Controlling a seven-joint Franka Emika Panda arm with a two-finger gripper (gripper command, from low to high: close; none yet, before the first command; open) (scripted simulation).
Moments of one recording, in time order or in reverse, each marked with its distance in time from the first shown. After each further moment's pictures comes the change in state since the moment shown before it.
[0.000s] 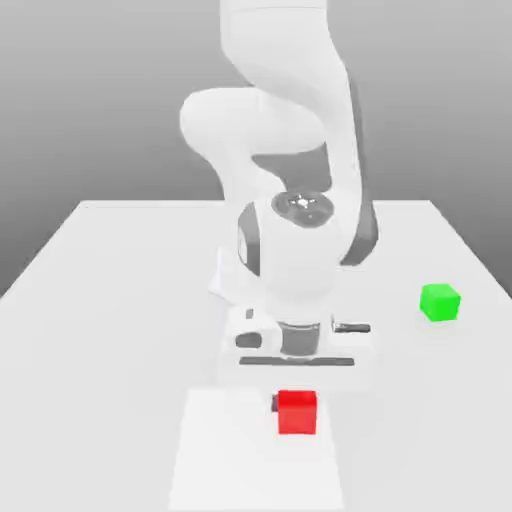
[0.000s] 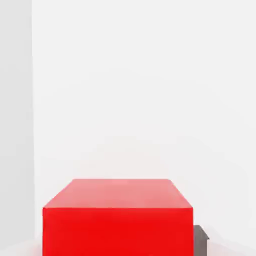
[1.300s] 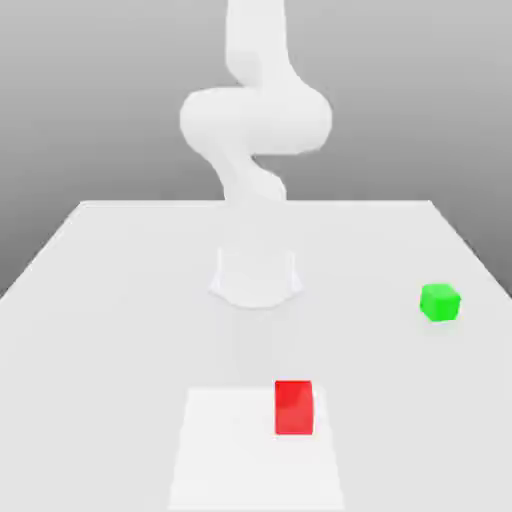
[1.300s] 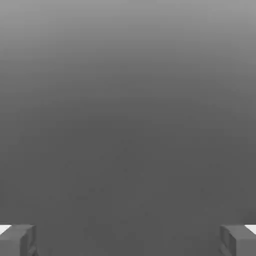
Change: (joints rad) arm -0.035 -0.891 -0.060 0.438 0.057 -0.615 -0.169
